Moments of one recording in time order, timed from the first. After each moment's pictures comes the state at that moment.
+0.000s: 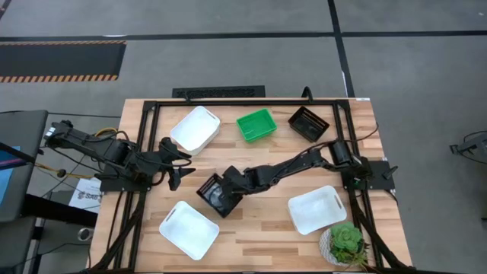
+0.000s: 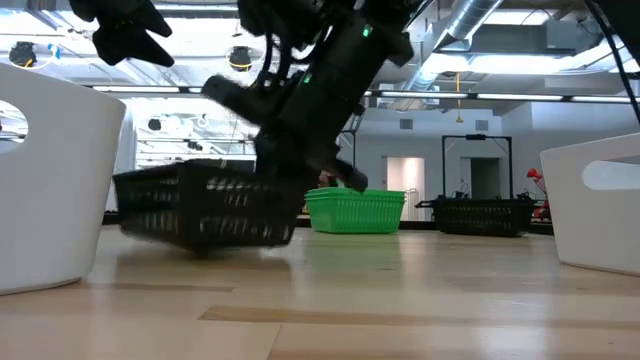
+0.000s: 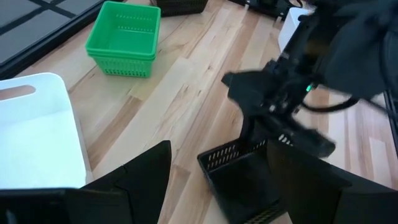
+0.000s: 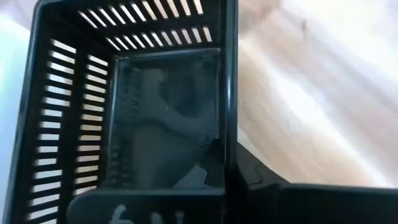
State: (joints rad) left arm -0.35 0.77 0.76 -0.67 -0.48 -0.60; right arm 0.17 2.19 1.59 -0.37 0.18 0.89
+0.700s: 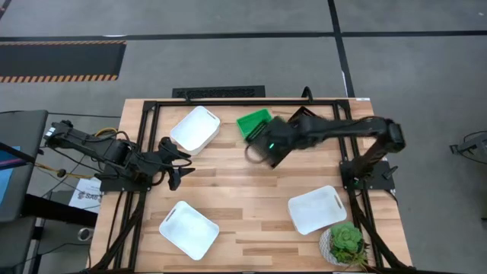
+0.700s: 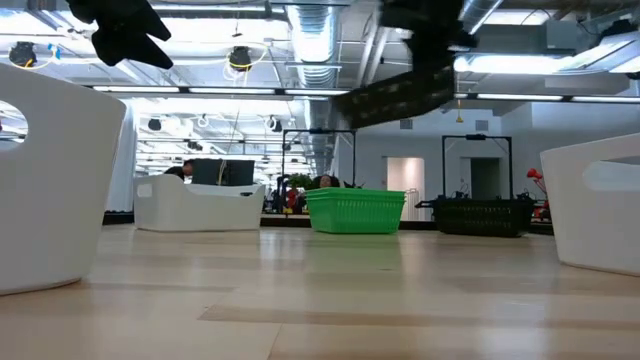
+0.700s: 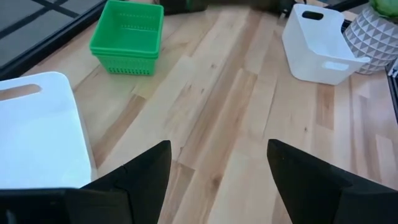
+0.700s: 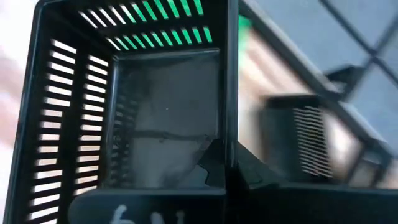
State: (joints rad) left arm -0.35 0.77 0.76 -0.68 -0.49 -0.59; right arm -0.02 1.63 1.60 -1.28 0.52 0.70
